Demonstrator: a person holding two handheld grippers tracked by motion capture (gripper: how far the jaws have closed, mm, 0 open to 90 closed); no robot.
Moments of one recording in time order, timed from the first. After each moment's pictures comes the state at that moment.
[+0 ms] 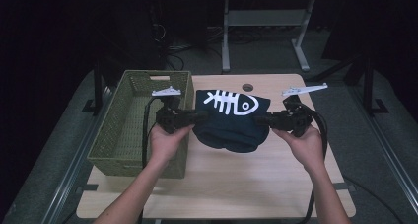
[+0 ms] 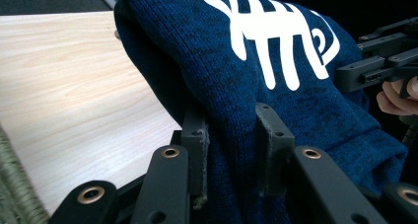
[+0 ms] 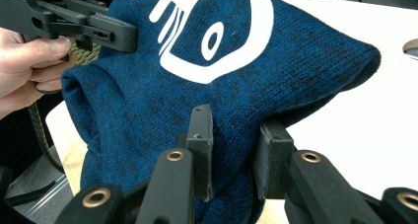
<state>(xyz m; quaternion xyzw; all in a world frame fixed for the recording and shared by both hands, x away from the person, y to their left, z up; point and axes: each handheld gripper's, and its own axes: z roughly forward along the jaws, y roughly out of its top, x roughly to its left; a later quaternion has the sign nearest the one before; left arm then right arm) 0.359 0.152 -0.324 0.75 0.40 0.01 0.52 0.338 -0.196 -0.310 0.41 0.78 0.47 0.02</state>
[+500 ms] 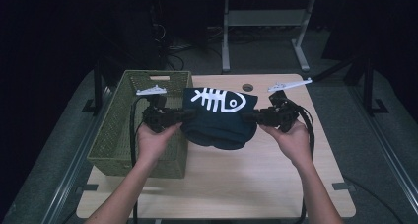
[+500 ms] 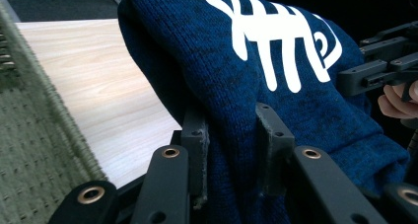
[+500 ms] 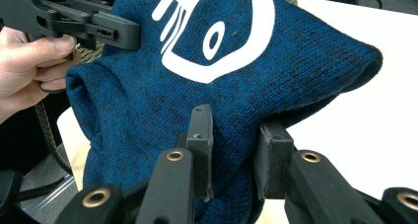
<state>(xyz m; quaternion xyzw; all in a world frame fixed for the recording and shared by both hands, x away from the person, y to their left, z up) 0.357 0.182 -0.319 0.74 0.41 0.03 0.53 0.350 -0.167 -0.305 0.39 0.79 0.47 0.01</state>
